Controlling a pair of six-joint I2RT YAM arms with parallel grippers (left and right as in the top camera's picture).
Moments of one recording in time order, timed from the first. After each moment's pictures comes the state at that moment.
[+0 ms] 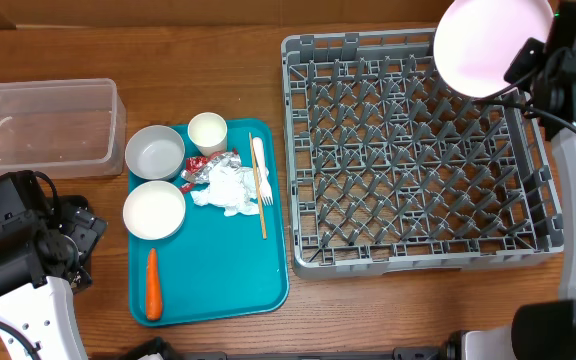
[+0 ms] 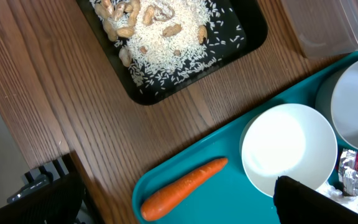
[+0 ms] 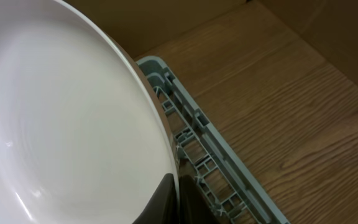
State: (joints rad) left arm 0.46 1.07 1.12 -1.29 -0.19 -0.69; right arm -0.12 1.63 1.68 -0.83 0.28 0.33
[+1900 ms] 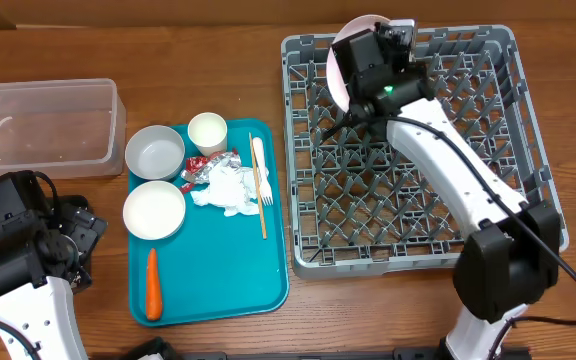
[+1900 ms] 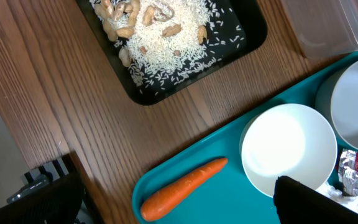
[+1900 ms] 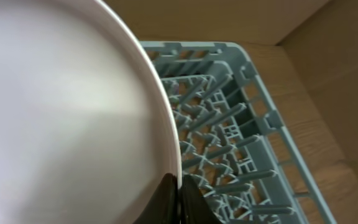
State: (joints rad) left arm 0.46 1.07 1.12 -1.29 -0.19 -0.69; right arm 0.42 1.93 1.69 -0.78 0.86 0.33
